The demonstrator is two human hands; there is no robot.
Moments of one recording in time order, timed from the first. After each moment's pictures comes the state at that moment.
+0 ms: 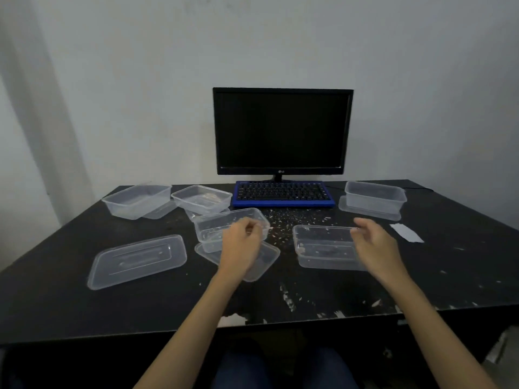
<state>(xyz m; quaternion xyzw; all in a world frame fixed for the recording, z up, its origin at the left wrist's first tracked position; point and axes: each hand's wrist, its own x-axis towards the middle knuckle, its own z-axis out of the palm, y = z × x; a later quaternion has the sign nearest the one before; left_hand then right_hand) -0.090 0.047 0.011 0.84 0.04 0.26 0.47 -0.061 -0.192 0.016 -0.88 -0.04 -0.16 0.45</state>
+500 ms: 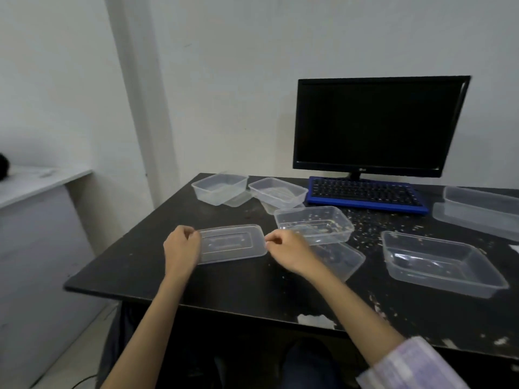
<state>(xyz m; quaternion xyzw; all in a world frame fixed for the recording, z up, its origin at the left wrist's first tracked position) -0.175 0.264 -0.012 0.77 0.35 0.33 0.41 -0.088 0.072 0.004 -0.87 -0.29 0.08 0.38</state>
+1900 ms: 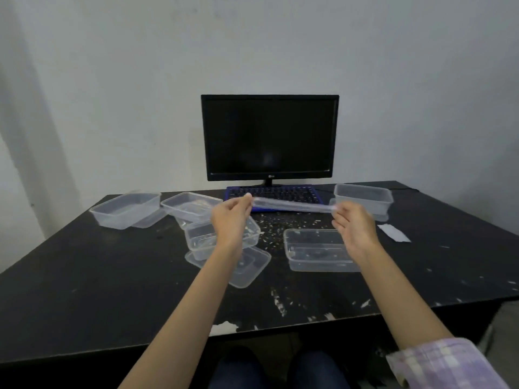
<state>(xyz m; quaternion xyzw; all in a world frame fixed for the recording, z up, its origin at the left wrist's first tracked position) -0.069 0.037 0.056 0.59 0.11 0.24 0.76 -0.034 -0.163 0.051 -0.57 0.07 -0.09 0.81</state>
